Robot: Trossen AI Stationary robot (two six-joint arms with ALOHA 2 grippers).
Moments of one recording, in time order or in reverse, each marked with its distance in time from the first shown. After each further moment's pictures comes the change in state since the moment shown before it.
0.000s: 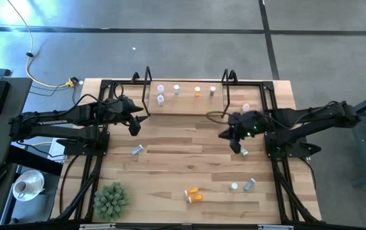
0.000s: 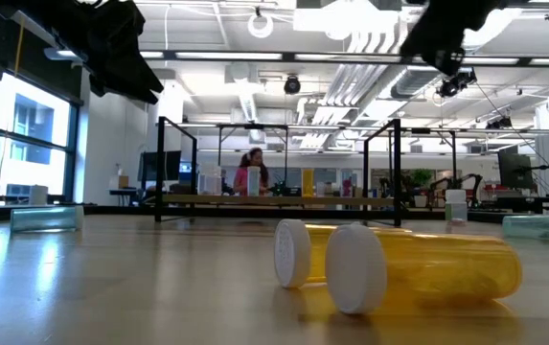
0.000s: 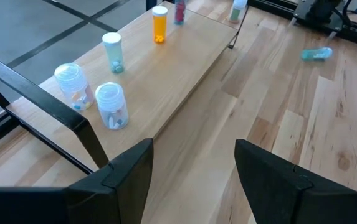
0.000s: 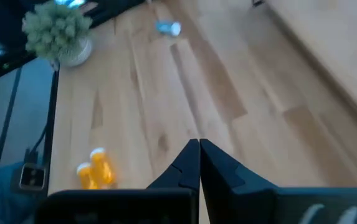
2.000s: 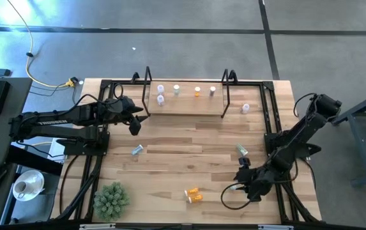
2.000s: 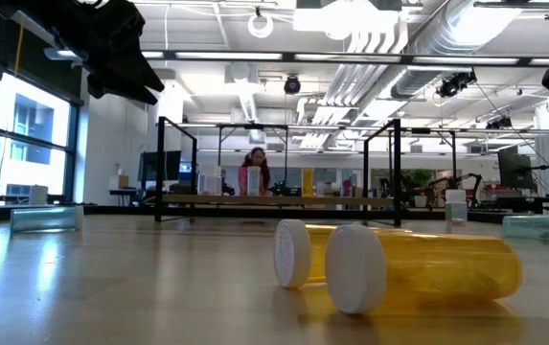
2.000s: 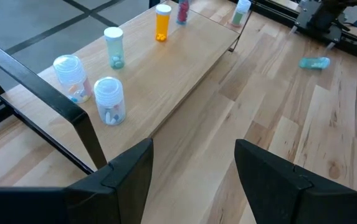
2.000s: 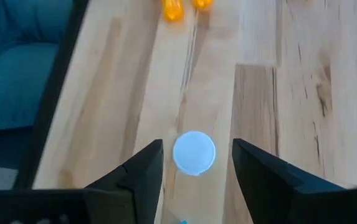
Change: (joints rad) left arm 0.000 0.000 0.000 0.000 0.000 -0.070; right arm 0.744 0.293 -0.171 0.138 0.231 0.171
